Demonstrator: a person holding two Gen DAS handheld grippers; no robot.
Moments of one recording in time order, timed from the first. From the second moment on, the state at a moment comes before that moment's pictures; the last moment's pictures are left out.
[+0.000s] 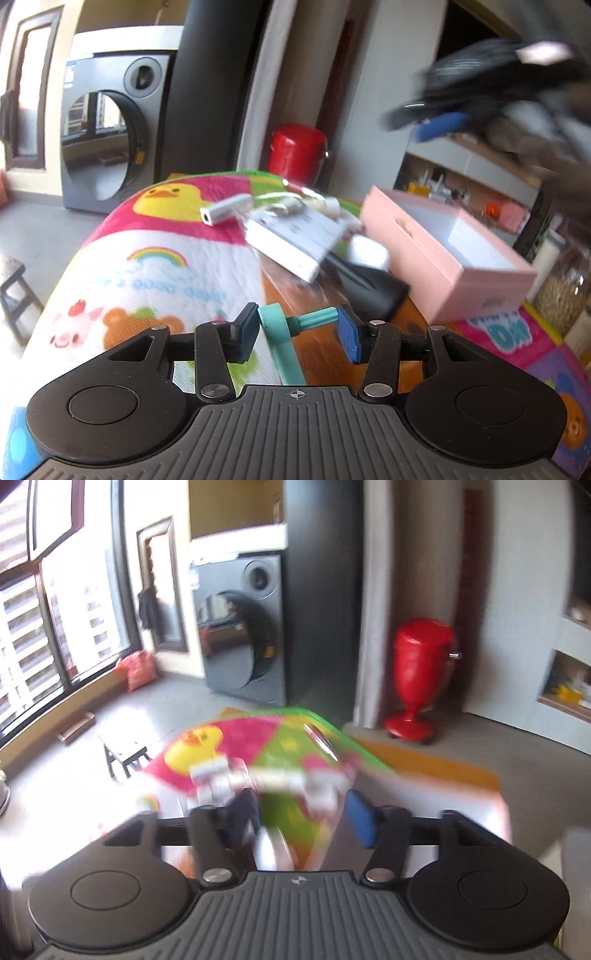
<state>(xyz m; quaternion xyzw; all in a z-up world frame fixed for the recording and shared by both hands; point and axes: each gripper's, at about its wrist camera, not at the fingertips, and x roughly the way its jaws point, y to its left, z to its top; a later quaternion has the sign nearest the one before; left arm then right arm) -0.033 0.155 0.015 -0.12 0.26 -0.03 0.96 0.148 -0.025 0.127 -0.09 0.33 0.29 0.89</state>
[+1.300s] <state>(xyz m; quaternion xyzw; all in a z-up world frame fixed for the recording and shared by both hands) -0.058 0.073 0.076 -0.07 0.23 -0.23 0.94 0.008 -0.163 0.096 -0.11 0.32 0.27 0.90</state>
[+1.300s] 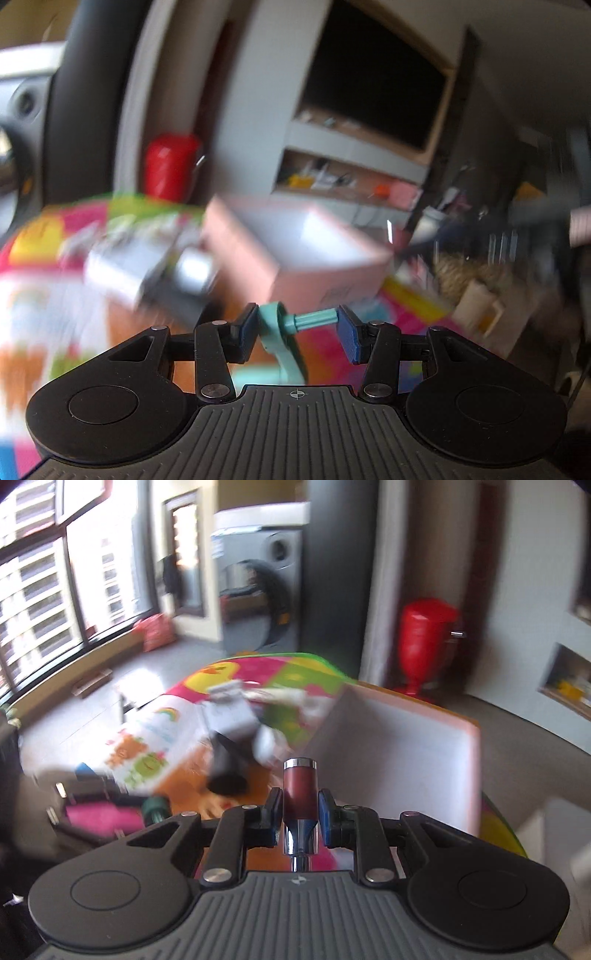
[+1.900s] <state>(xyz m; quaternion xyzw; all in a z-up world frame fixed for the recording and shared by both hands) 0.051 0.078 0.087 -0.18 0.23 -0.15 0.94 0.005 -0.223 0.074 -0.03 0.25 0.20 0.95</state>
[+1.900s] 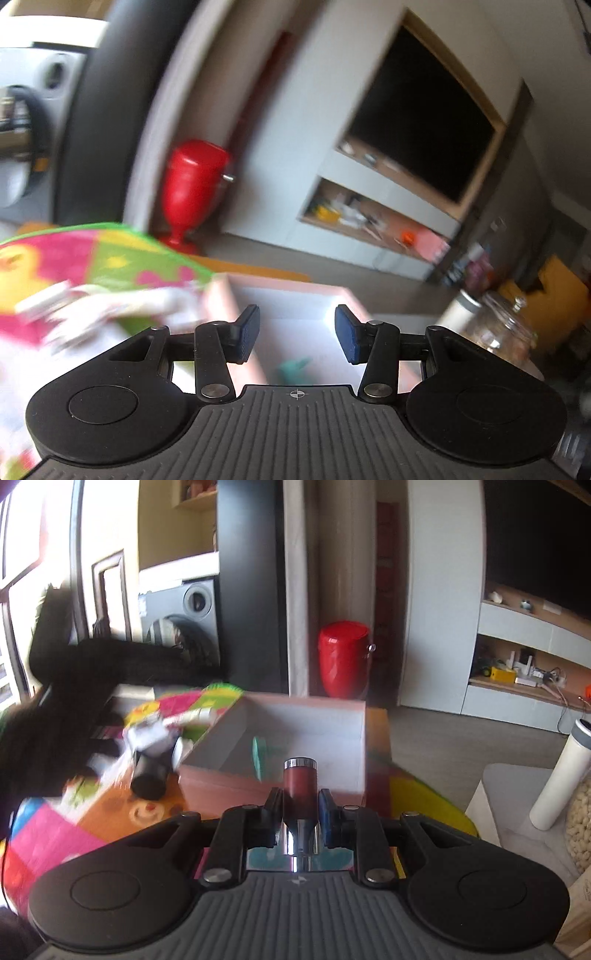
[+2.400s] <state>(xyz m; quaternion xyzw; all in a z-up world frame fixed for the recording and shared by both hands) -0.013 0.127 0.023 -0.13 0.32 -0.07 0.93 0.109 -0.101 0.077 -0.04 0.34 0.32 0.88</state>
